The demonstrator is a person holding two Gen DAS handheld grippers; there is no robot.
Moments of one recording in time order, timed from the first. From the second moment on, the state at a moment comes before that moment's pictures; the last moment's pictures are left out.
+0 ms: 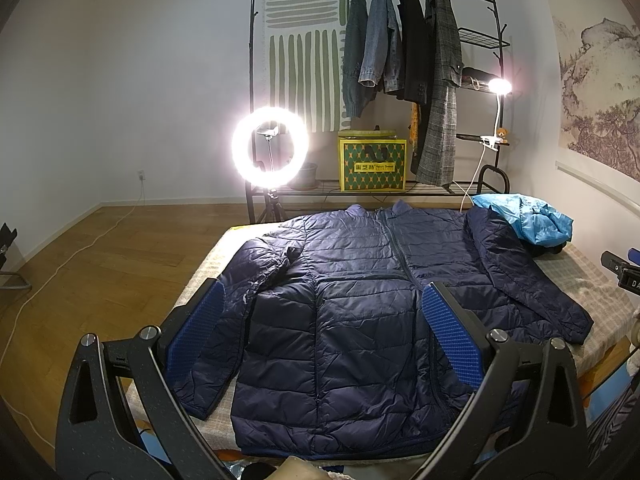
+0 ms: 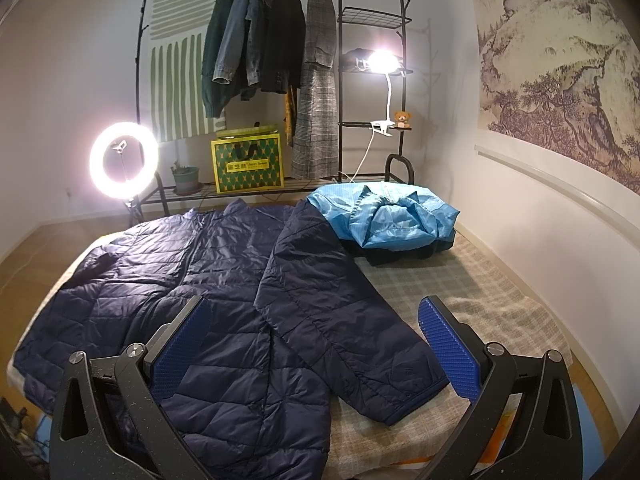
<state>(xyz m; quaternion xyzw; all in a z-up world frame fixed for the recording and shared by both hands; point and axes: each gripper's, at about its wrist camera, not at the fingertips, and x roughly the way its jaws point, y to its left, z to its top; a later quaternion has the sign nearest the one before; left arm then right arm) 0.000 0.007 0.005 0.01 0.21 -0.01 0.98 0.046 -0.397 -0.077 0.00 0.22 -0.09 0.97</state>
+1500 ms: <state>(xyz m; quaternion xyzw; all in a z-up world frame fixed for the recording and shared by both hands) 0.129 0.236 -0.102 -0.16 0.44 0.14 0.87 0.137 -0.293 -0.034 -0.01 0.18 0.07 0.98</state>
